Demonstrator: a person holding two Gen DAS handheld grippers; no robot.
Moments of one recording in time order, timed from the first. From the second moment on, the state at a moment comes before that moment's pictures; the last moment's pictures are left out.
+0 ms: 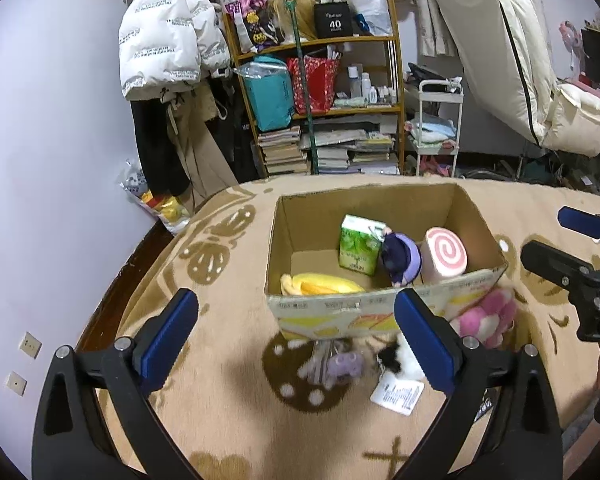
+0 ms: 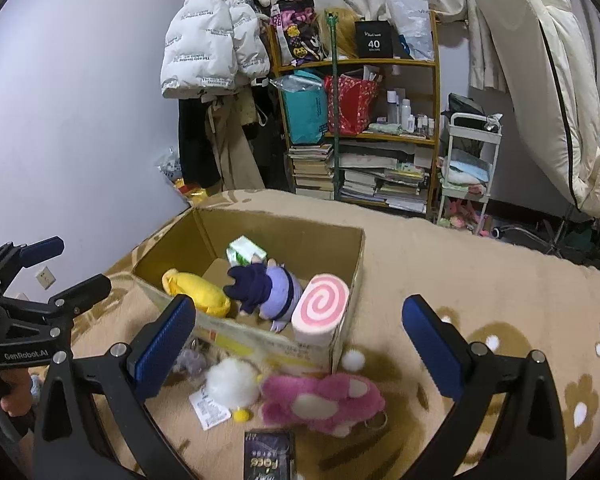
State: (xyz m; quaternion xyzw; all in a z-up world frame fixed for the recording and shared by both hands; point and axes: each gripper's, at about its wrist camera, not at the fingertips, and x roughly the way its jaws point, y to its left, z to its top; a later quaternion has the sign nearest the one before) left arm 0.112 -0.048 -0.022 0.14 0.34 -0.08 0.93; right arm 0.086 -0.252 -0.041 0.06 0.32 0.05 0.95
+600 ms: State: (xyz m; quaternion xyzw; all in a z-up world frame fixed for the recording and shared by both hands) left arm 0.121 -0.030 -0.057 0.14 0.43 -0.08 0.89; right arm 0.062 -0.248 -0.065 0.07 0.38 0.04 0.92
